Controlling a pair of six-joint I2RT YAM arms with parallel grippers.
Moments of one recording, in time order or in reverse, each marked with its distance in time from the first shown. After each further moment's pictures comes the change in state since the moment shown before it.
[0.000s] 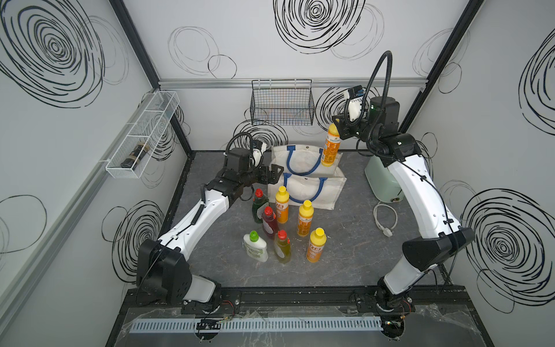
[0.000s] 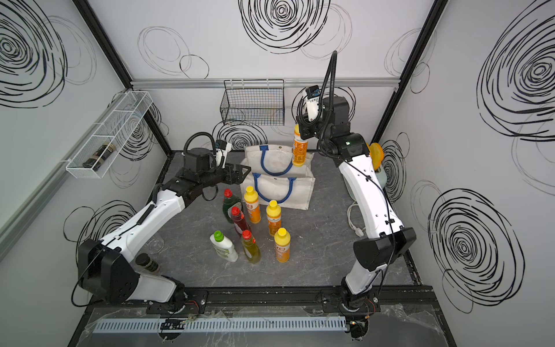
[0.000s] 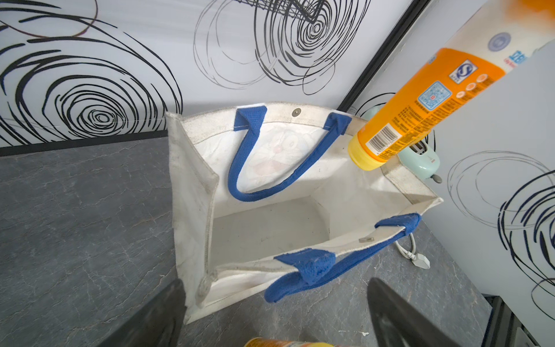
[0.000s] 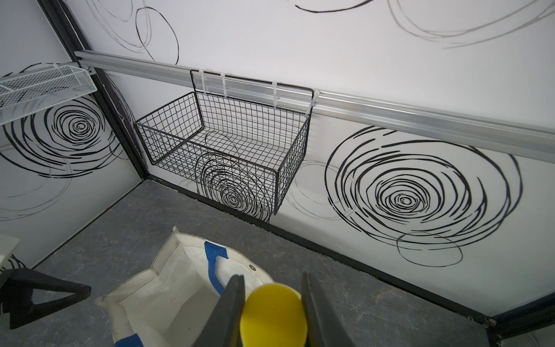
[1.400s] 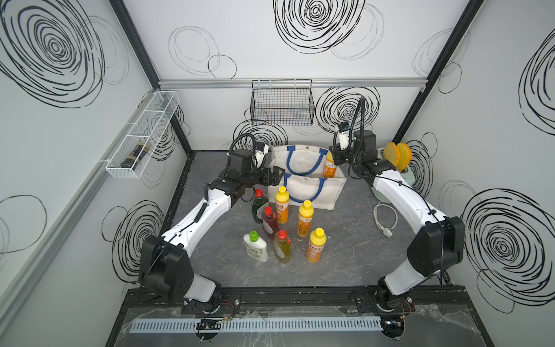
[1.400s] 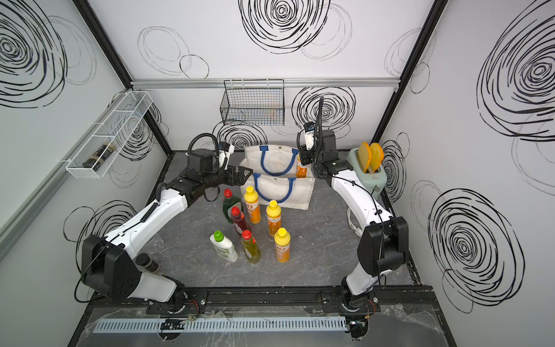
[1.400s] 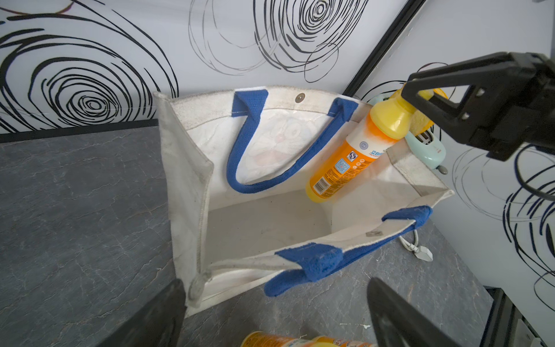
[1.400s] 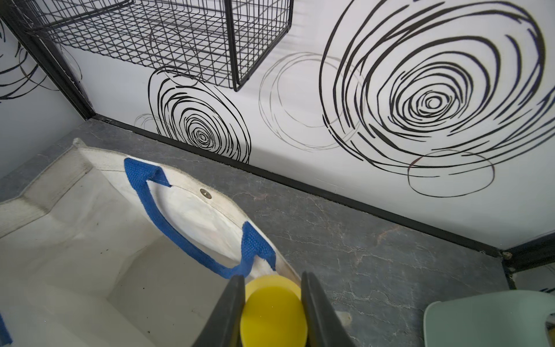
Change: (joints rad) left arm -0.012 0.026 0.000 -0.012 -0.001 0.008; right arm -0.043 -0.058 -0.579 0.357 0.057 -0.026
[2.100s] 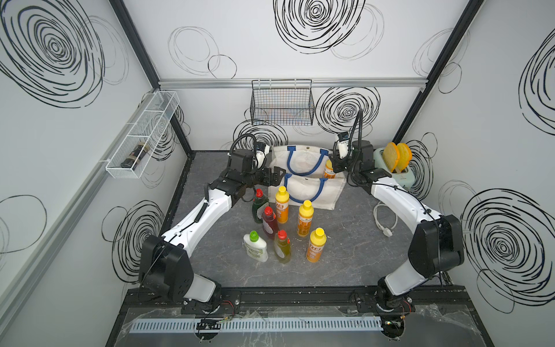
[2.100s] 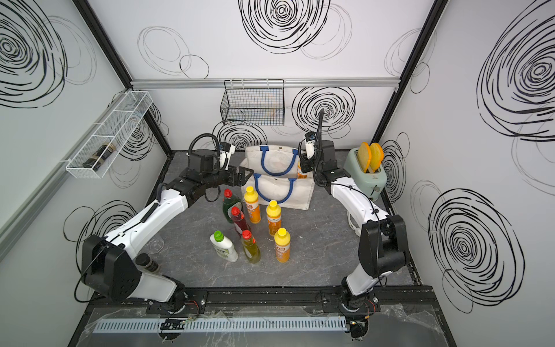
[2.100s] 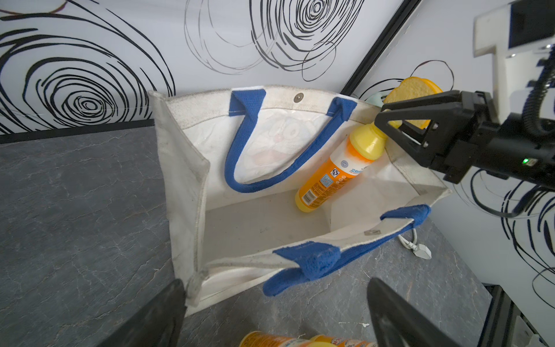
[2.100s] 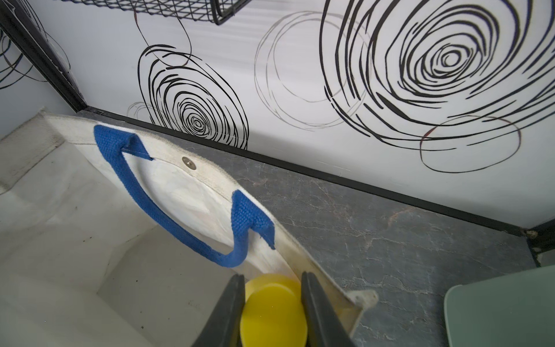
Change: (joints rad) left arm -0.007 0.000 0.000 0.000 0.001 0.003; right arm -0.007 -0.013 -0.162 0.138 -0.004 0.030
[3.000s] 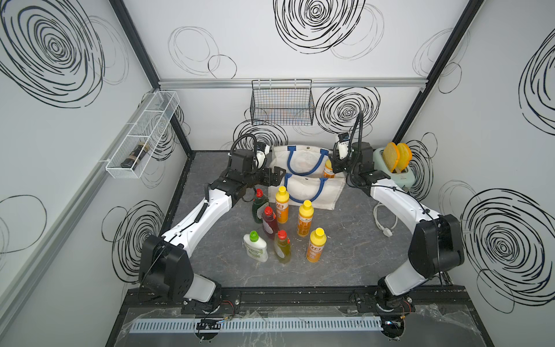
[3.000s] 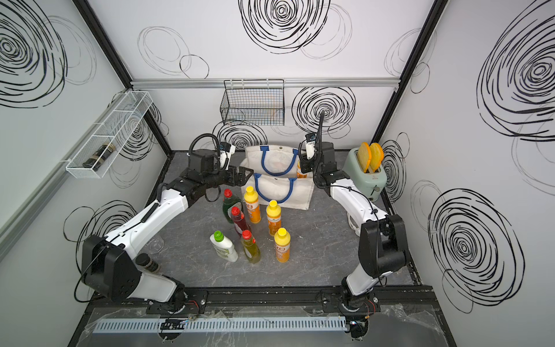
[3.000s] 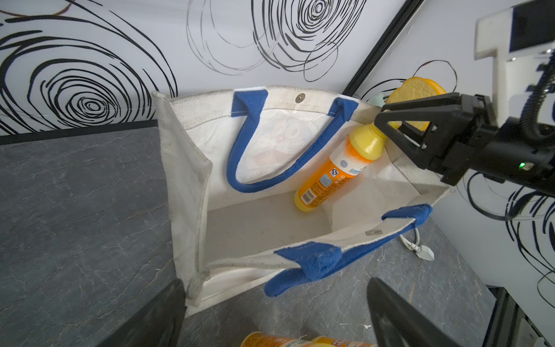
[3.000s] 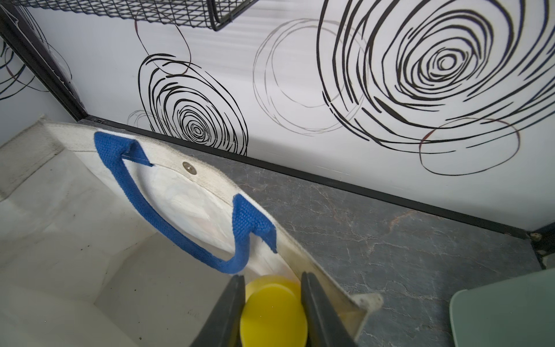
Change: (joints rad) left arm -0.005 0.000 0.000 0.001 -0.013 0.000; right arm 0.003 0.000 -0.037 0.066 0.010 0.012
